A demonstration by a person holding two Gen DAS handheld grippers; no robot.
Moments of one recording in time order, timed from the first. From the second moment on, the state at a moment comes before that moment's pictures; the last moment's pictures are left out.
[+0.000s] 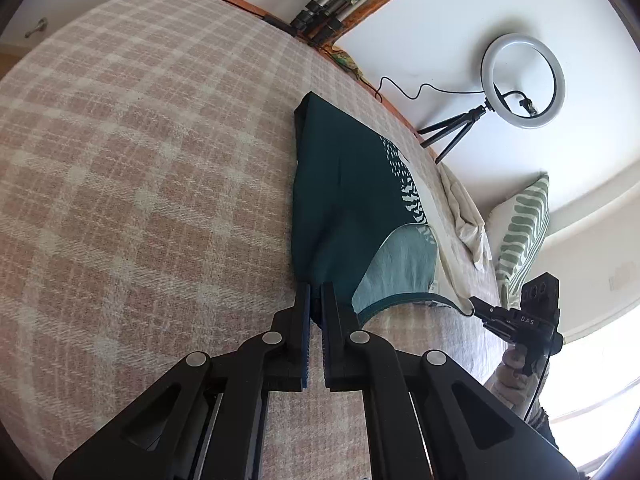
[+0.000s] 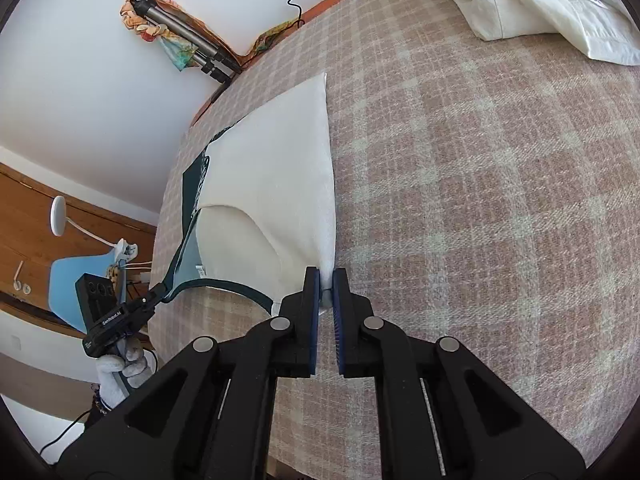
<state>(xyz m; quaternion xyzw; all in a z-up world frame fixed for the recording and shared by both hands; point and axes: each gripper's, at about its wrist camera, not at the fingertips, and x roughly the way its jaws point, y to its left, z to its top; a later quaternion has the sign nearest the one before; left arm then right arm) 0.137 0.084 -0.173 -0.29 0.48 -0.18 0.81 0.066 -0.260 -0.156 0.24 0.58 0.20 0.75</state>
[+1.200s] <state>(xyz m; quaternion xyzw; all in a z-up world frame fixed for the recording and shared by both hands) 0.180 -0.044 -0.174 -0.13 0.45 -0.24 0.85 0.166 -0.068 -0.174 0.01 0.54 0.27 0.80</state>
